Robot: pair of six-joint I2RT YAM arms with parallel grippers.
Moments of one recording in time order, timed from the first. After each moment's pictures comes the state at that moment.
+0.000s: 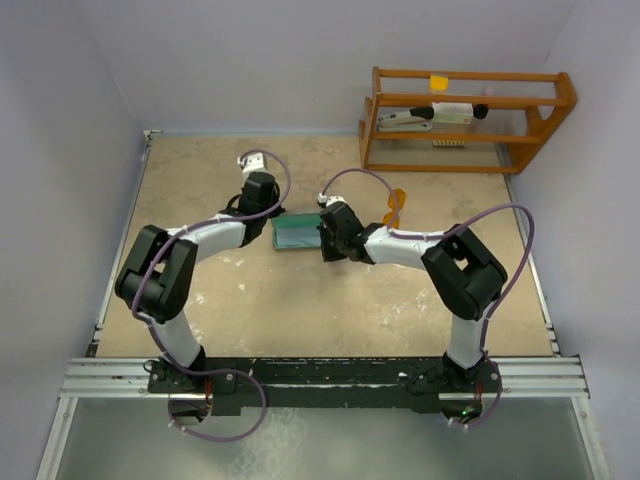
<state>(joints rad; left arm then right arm) -0.43 1.76 1.01 0.18 -0.32 -0.52 0.75 1.87 1.10 -0.11 0.11 0.43</state>
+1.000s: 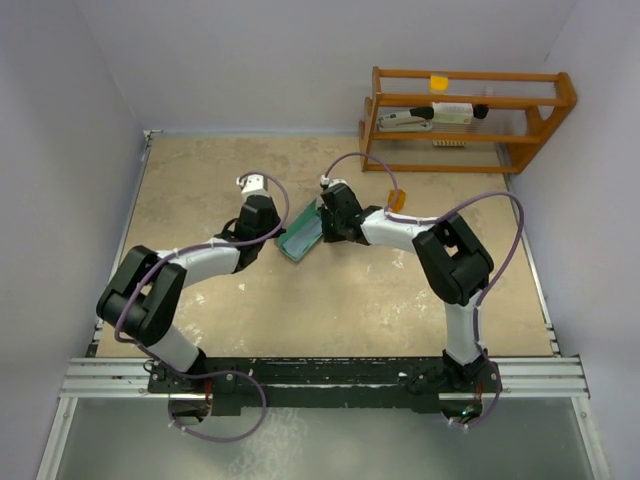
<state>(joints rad) -0.49 1.60 0.79 0.28 -0.29 -0.55 0.66 1.99 1.27 -0.14 0.11 0.40</state>
